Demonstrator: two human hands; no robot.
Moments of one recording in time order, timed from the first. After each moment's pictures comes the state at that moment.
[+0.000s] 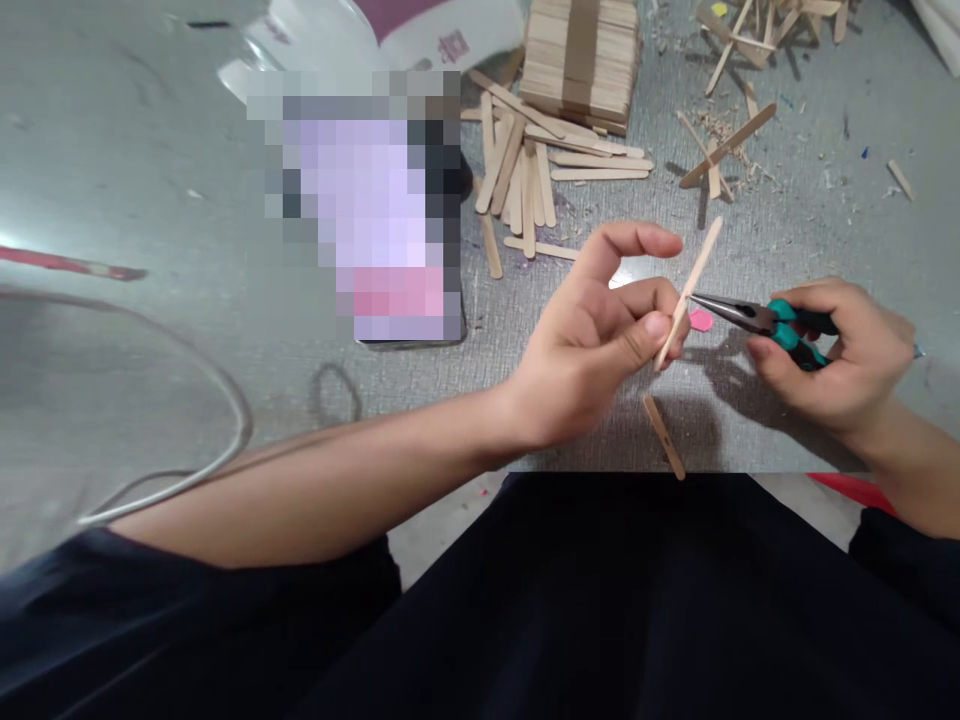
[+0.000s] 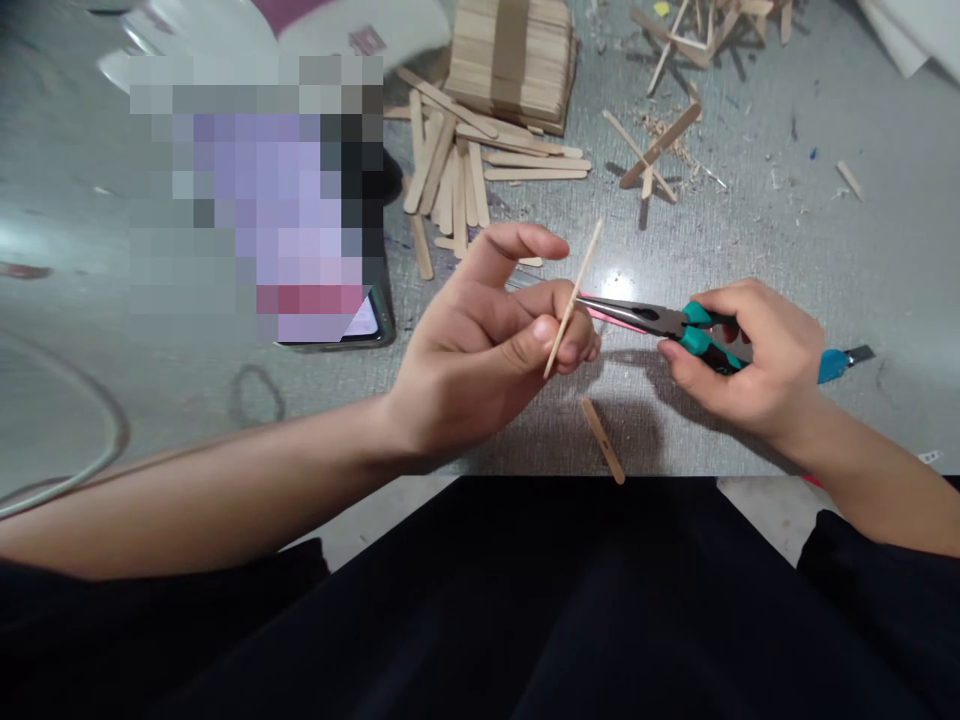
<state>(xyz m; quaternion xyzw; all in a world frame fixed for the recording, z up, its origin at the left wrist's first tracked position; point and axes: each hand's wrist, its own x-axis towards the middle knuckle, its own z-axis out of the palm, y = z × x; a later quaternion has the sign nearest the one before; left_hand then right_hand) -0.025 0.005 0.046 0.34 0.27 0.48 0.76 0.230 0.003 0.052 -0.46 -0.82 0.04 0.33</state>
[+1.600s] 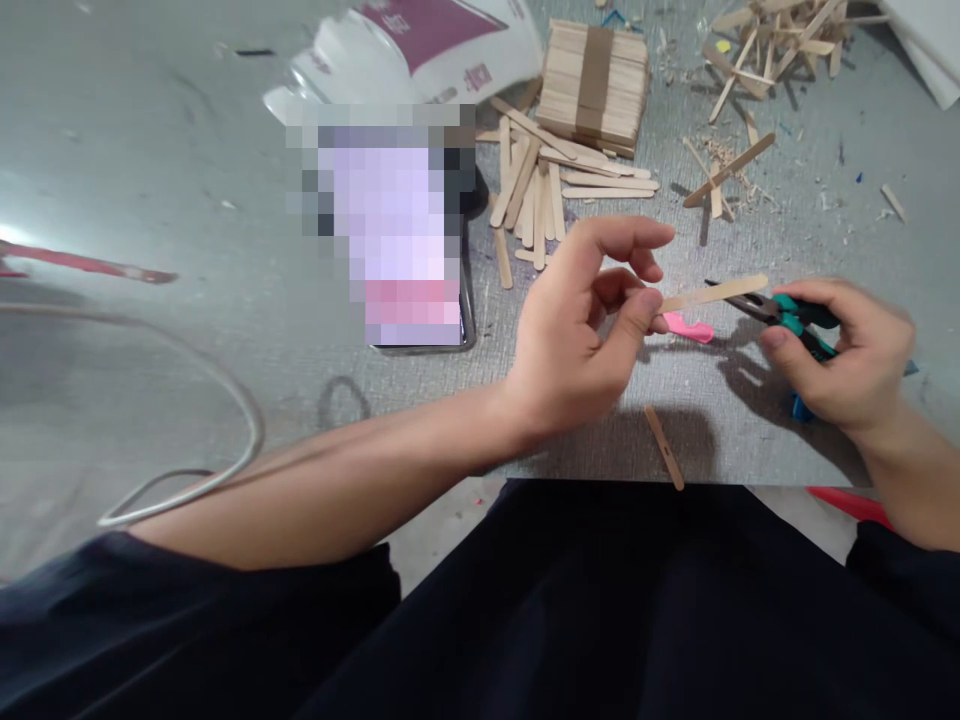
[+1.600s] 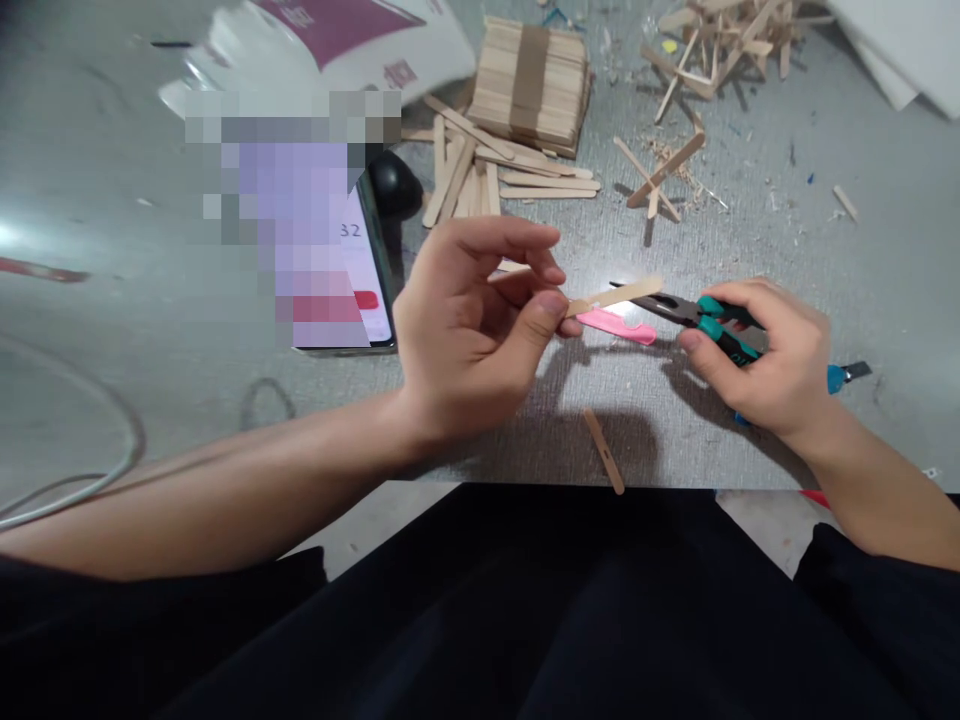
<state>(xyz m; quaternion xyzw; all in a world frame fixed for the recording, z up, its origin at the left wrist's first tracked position) -0.031 0.019 0.018 0.63 0.38 0.56 0.38 0.243 0.015 0.053 -0.51 -0.79 0.13 0.32</state>
